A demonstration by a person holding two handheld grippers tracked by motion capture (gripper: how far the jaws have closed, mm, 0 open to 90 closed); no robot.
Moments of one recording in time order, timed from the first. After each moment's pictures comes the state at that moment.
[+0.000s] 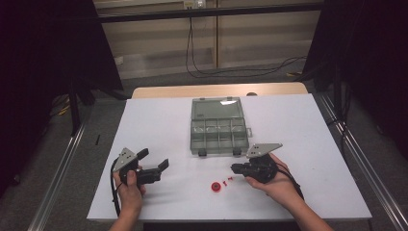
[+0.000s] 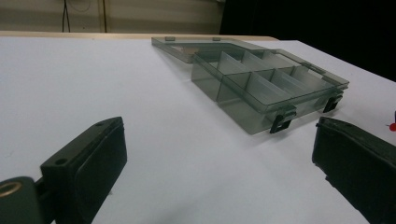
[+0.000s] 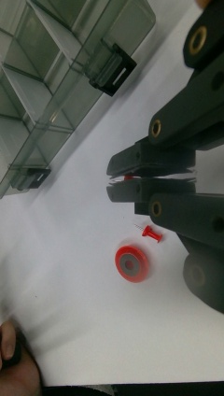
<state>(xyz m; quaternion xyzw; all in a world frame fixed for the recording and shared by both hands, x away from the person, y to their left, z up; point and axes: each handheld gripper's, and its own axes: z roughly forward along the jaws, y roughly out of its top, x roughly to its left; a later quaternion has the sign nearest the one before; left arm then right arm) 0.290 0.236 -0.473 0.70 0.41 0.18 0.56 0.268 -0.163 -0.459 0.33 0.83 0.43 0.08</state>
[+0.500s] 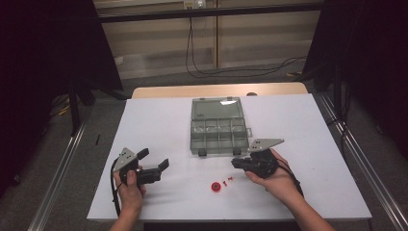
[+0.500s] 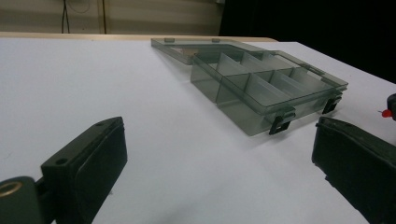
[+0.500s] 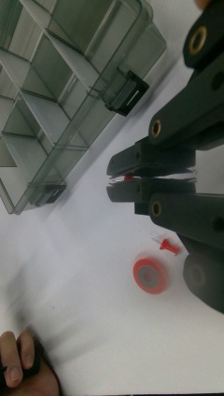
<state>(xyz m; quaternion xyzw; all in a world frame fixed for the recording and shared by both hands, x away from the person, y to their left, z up) 0.290 0.236 -0.473 0.70 0.40 0.18 0.56 0.276 -0.165 -0.451 0.35 0.82 0.44 0.09</state>
